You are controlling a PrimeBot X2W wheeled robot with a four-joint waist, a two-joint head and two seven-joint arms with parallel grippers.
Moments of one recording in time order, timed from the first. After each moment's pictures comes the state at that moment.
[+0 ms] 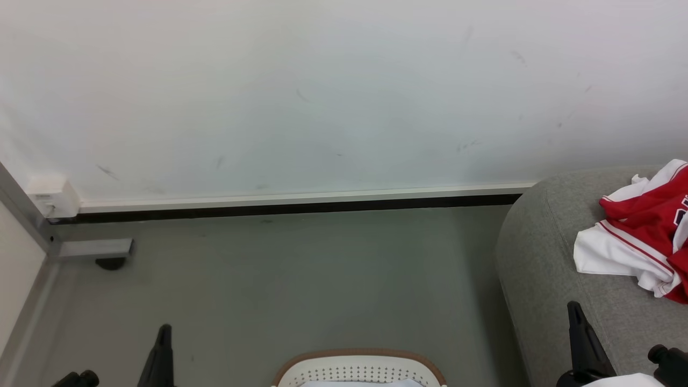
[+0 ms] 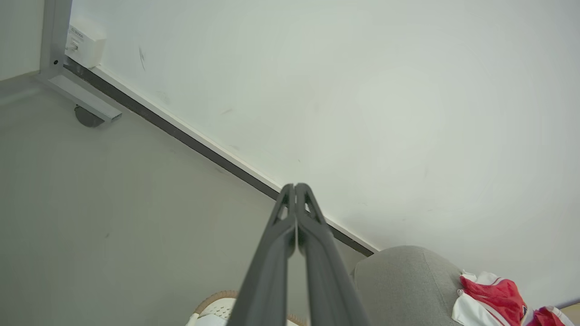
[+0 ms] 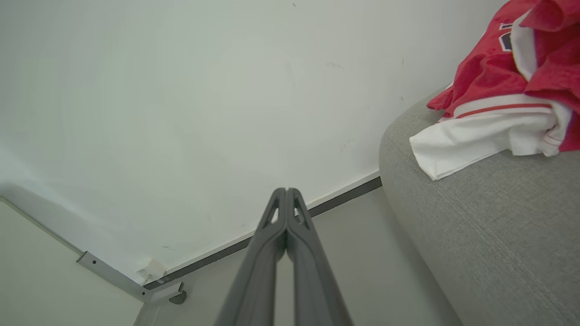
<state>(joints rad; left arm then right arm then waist) 0.02 0.10 0.03 0.22 -0.75 -0.10 -0.13 -0.04 -0.07 0.08 0.26 0.73 0.13 -0.16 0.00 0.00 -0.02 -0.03</state>
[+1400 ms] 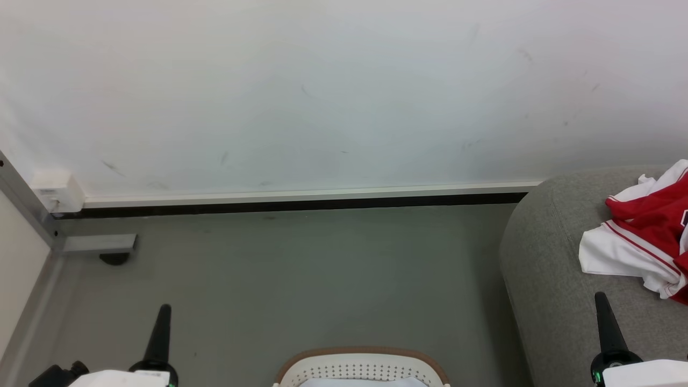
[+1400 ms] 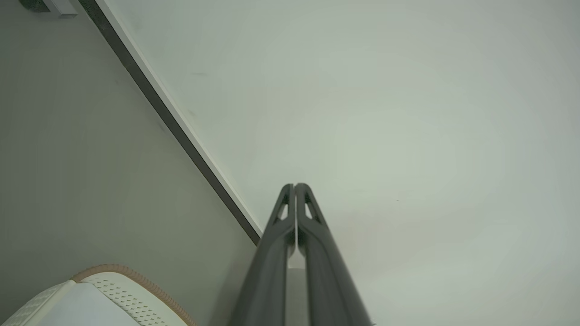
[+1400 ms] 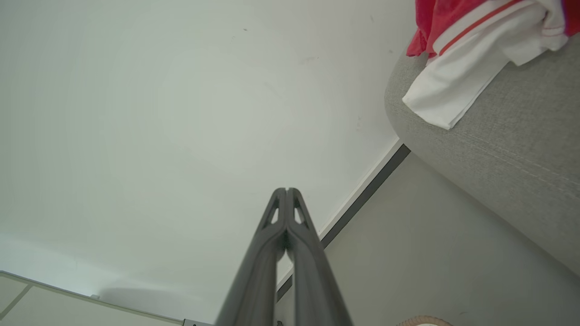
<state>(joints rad) -0.05 0.07 0.07 0.22 -1.21 -0.10 0.00 -0.08 -0.10 0.03 0.25 1.25 0.13 -0.06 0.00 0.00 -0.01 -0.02</state>
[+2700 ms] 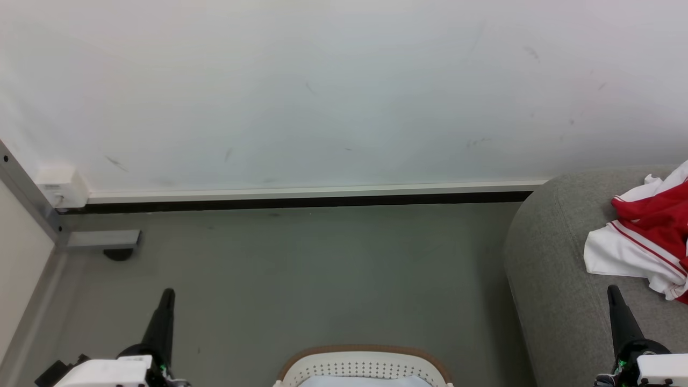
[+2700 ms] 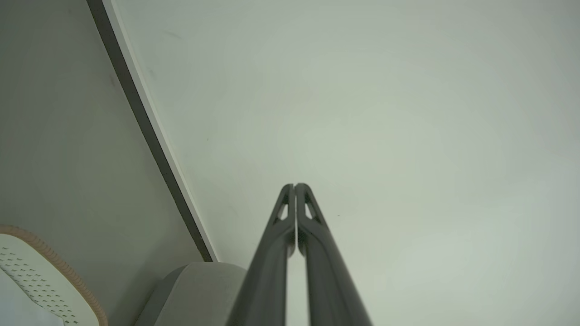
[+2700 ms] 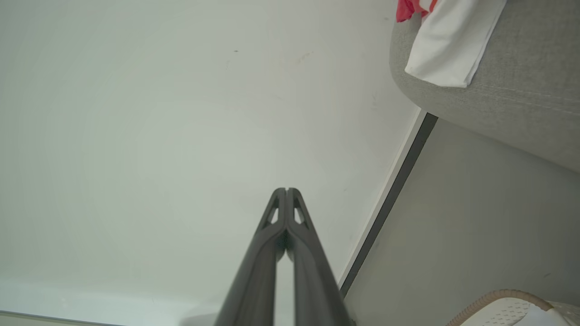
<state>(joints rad) -0.09 0.05 0.10 0.22 -1.51 -0.10 0.09 -0.10 -0.13 0.02 0.25 1.59 0.13 0.00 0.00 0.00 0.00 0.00</state>
